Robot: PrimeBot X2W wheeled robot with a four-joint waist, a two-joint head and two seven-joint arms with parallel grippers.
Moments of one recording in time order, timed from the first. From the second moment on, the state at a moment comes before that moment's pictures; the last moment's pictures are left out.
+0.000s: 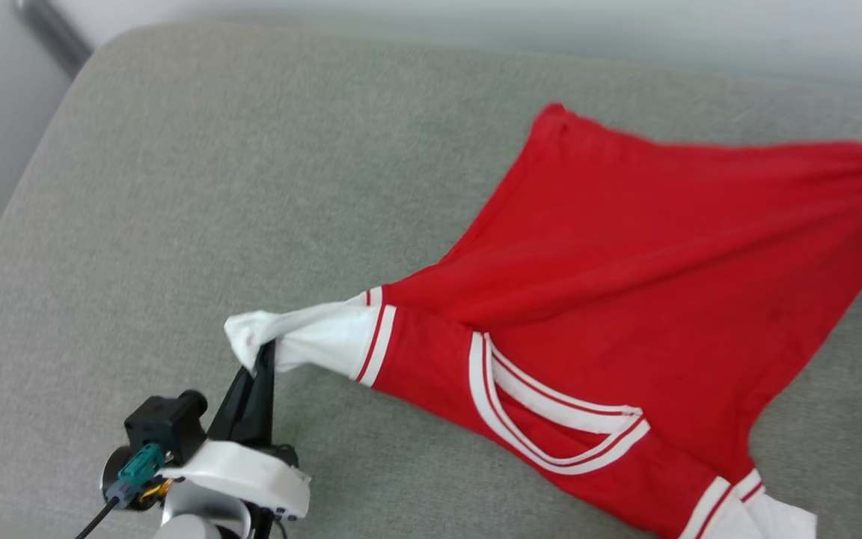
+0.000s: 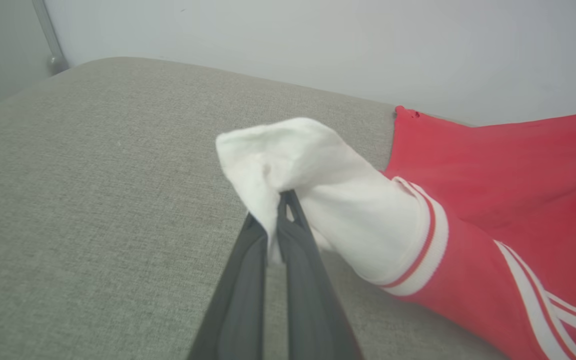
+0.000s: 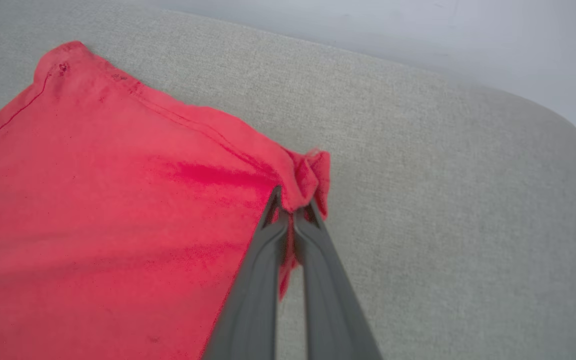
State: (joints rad) left arm -0.12 0.29 -0.35 0.12 -0.56 0.14 -0.25; right arm -0.78 -0.51 0.07 0.50 0.40 0.13 0.79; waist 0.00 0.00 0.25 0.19
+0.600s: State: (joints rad) left arm 0.03 0.34 -0.30 0.10 -0.61 0.20 -0.20; right arm 0.14 -0.34 -0.07 0.13 0.47 0.13 0.96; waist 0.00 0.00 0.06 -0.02
